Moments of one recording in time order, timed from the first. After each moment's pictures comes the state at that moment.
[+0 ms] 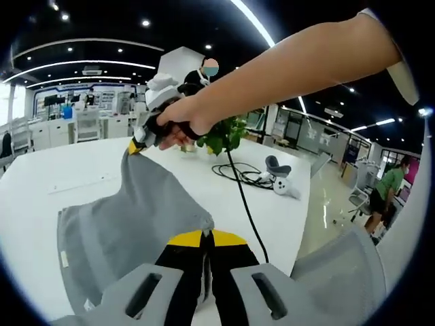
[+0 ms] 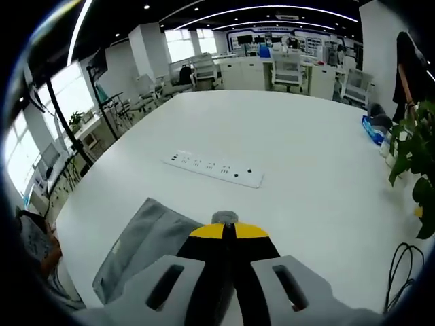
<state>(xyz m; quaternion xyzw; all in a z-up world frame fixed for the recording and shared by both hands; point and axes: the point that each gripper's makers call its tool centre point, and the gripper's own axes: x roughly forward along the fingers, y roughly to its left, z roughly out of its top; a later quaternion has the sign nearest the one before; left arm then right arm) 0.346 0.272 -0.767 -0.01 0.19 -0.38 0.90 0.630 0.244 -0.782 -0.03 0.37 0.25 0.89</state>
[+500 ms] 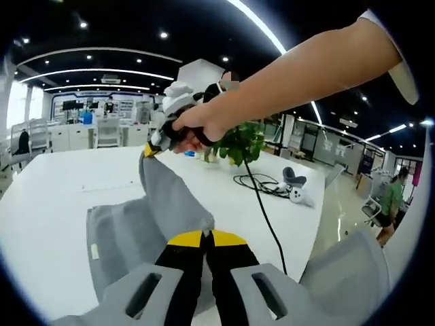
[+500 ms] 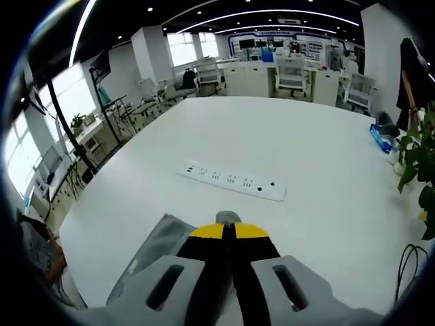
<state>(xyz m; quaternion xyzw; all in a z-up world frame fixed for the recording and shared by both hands) 0.346 0.332 -0.760 -0.02 0.16 -0.32 0.93 0.636 0.297 -0.769 -0.02 0.36 0.26 0.90</state>
